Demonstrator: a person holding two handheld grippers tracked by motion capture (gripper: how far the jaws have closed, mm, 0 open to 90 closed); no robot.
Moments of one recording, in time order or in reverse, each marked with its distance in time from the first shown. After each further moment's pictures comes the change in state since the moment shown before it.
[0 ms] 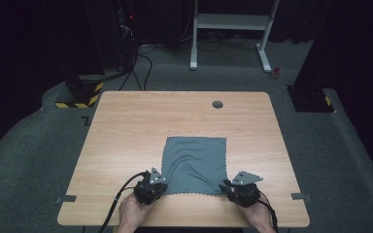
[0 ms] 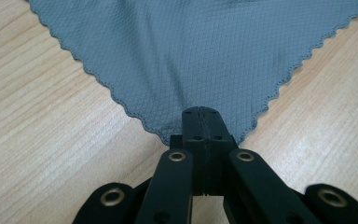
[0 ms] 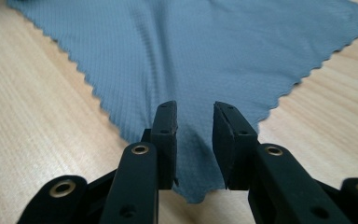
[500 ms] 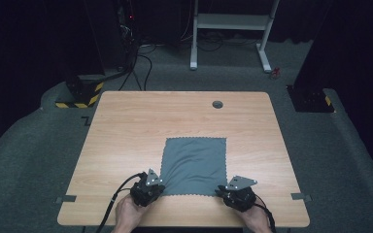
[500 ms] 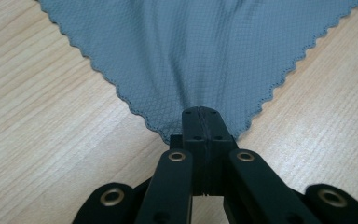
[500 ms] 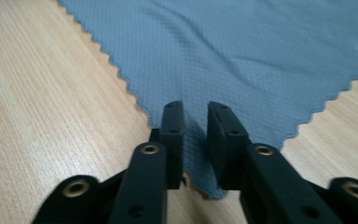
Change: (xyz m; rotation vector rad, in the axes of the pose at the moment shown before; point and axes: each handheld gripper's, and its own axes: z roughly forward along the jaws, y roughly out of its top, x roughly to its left) left arm 0.002 -0.005 -0.006 0.005 0.002 0.026; right arm 0.014 -0.001 0.005 0.028 0.058 -0.058
